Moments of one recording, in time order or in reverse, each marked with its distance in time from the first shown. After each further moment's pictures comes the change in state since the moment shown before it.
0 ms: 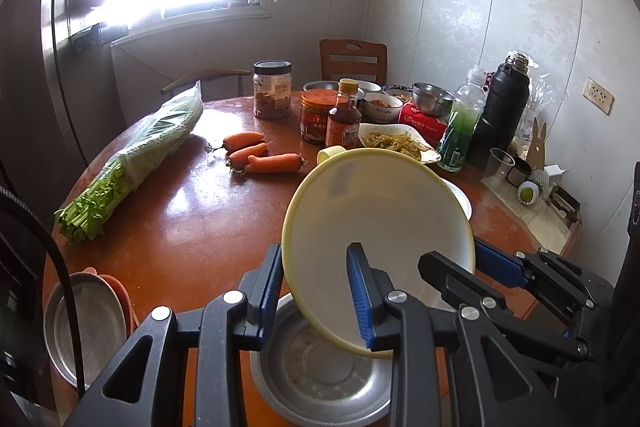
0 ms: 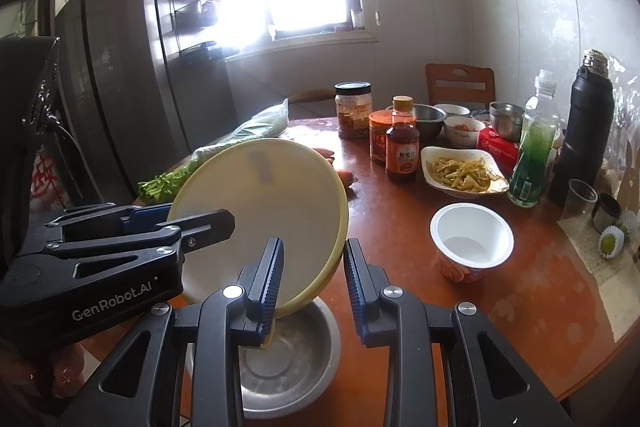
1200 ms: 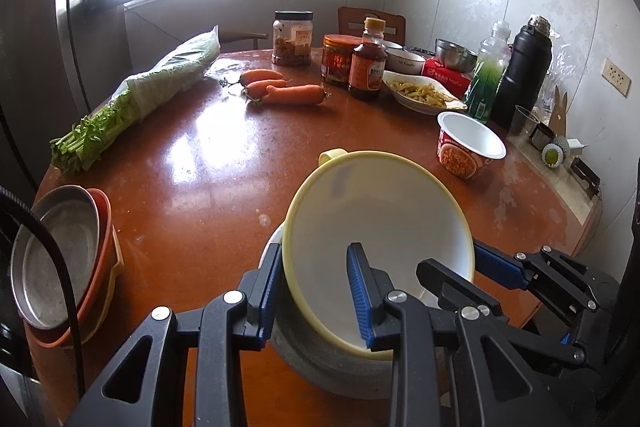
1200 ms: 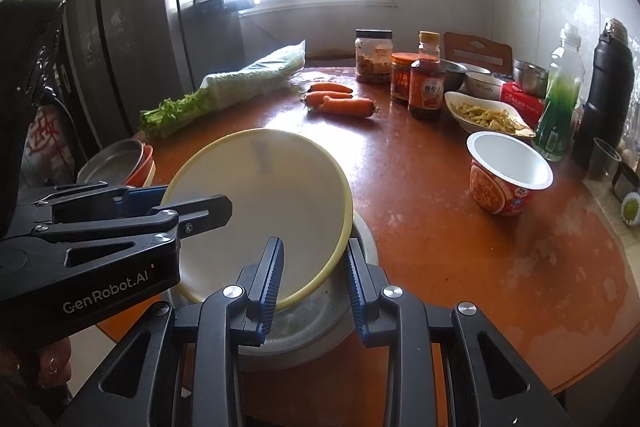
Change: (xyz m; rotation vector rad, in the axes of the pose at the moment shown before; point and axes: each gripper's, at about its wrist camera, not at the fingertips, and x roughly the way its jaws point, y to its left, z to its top) left arm 0.041 0.020 -0.075 -0.040 0.081 0.037; right arm 0.042 0.016 -0.076 -0.077 0.118 0.007
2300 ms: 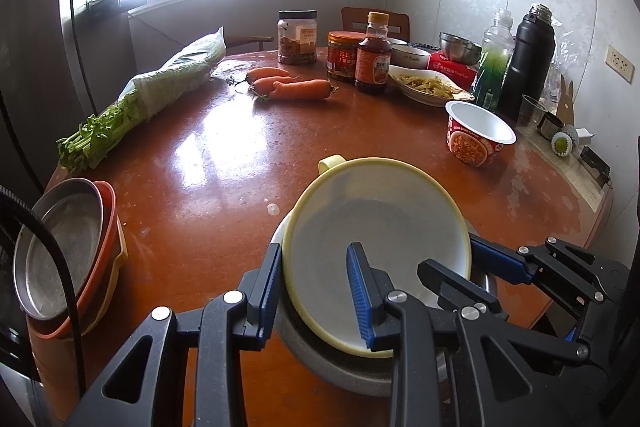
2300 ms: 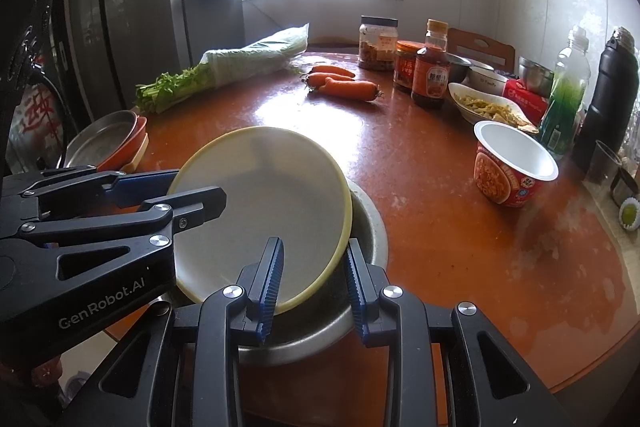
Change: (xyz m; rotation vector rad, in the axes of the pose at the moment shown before) left arm 0.005 -0.001 -0.012 0.022 -0.019 0.037; right arm 0.012 0.007 -0.010 -0.048 0.035 -0.025
